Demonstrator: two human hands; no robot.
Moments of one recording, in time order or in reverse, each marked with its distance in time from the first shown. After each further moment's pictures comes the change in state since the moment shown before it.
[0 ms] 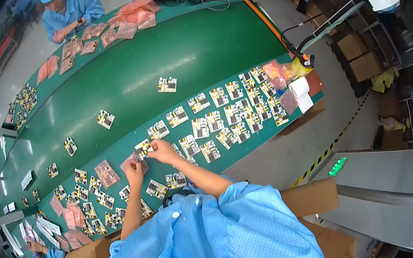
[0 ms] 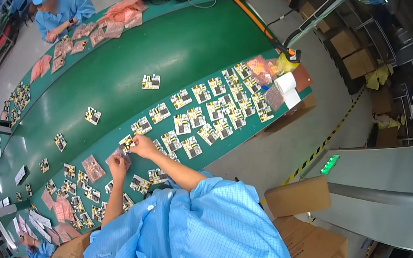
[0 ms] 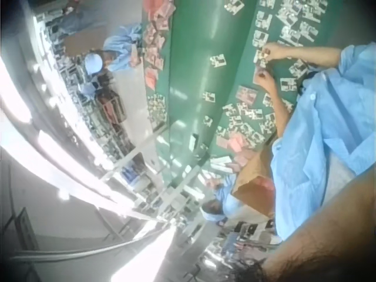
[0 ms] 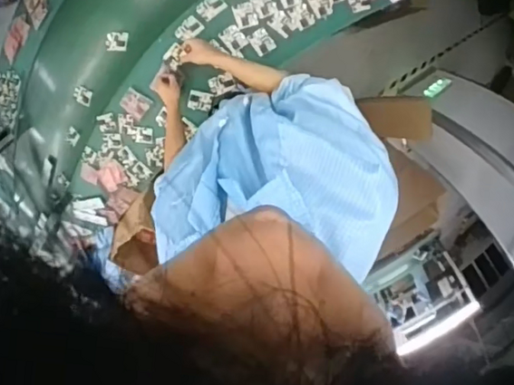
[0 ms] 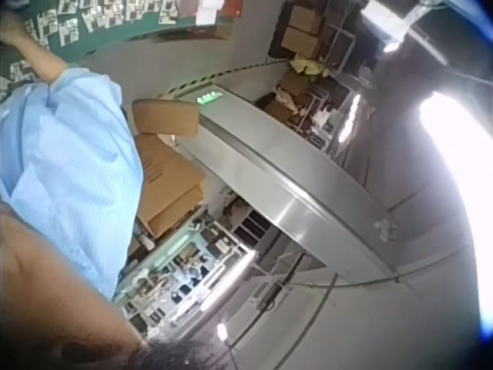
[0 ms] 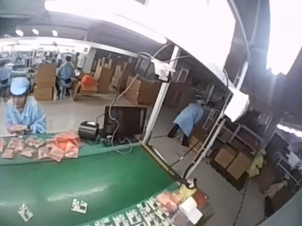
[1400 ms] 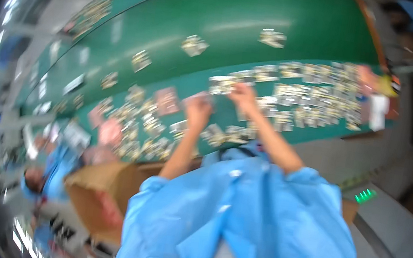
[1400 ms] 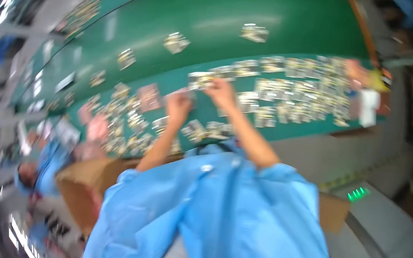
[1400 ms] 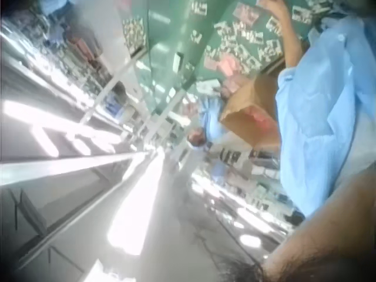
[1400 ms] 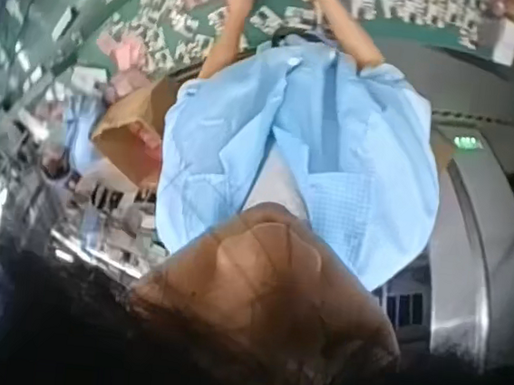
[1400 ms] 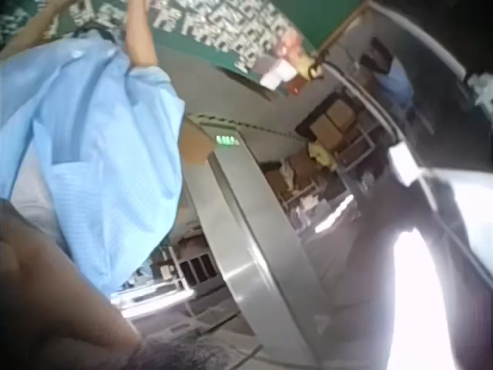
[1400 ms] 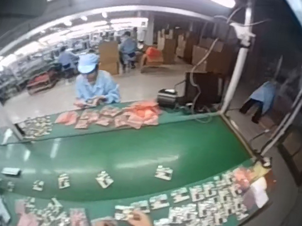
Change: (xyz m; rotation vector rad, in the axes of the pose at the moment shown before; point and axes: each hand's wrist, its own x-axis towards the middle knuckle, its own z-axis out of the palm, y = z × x) left_hand -0.019 0.019 -0.022 0.268 0.015 0.068; right_hand 0.002 -0.011 0.002 0.271 -0.059 -0.007
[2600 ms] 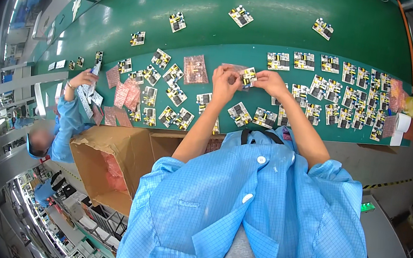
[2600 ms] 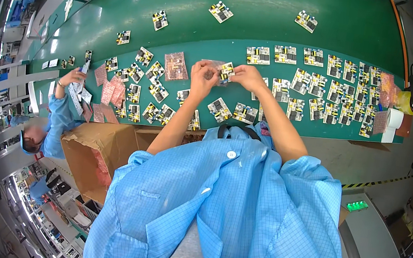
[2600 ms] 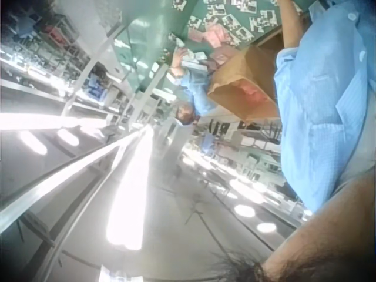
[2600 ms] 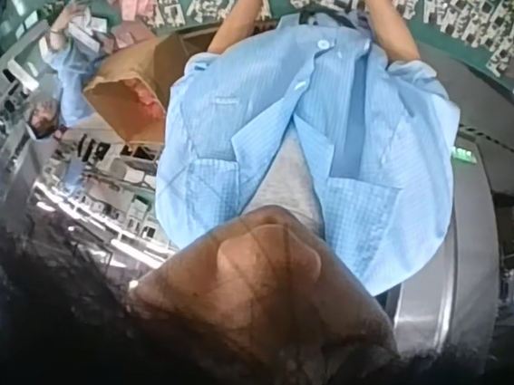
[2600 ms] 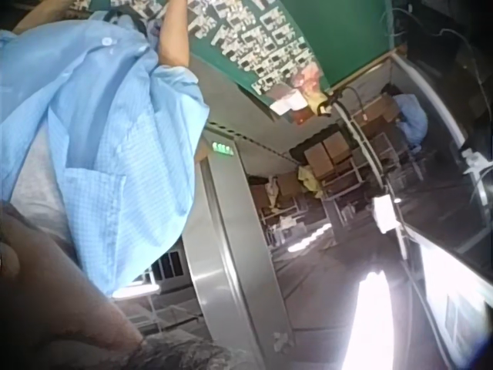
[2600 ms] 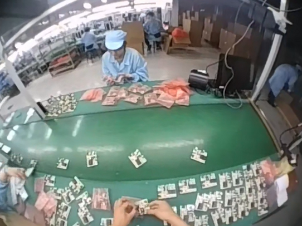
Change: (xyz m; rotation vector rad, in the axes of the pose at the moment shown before) left_hand 0.009 0.027 -0.015 -0.001 0.198 0.216; right_hand 0.022 0.032 0.000 -0.207 -0.387 0.217
